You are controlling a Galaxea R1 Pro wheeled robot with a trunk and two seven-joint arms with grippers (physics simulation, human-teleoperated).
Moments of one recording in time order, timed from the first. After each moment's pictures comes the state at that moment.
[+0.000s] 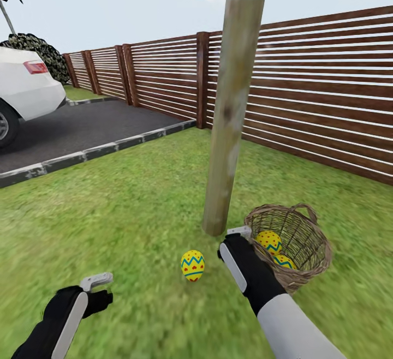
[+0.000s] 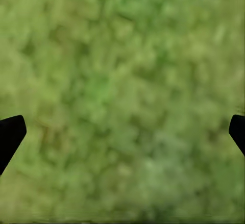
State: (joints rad) left arm -0.25 0.08 0.12 -1.33 0.34 0.99 0.33; right arm -0.67 0.17 0.30 -0.95 -0.27 0.96 -0.59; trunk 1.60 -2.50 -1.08
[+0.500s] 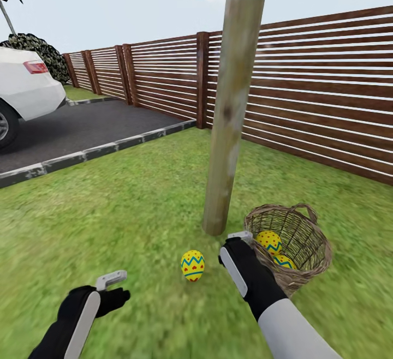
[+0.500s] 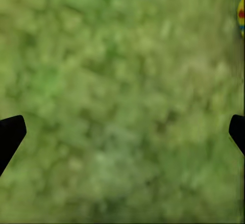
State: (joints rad) left arm -0.24 0.00 0.11 -1.36 0.39 0.99 0.33; right arm -0.65 0.17 0.29 -0.95 -0.27 0.98 -0.60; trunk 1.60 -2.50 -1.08
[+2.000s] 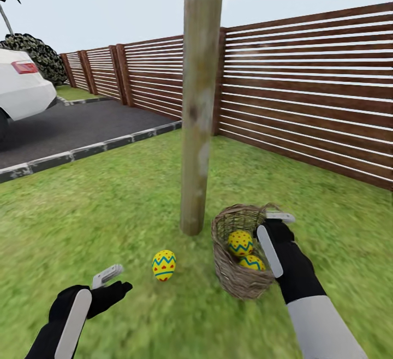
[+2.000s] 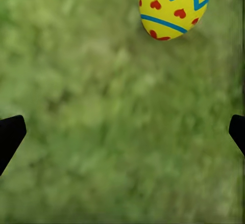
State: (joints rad) left arm -0.24 -0.03 0.21 -1.40 0.53 0.98 0.33; right arm -0.65 0.06 0.07 -1.22 -0.26 1.02 -0.66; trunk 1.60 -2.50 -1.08
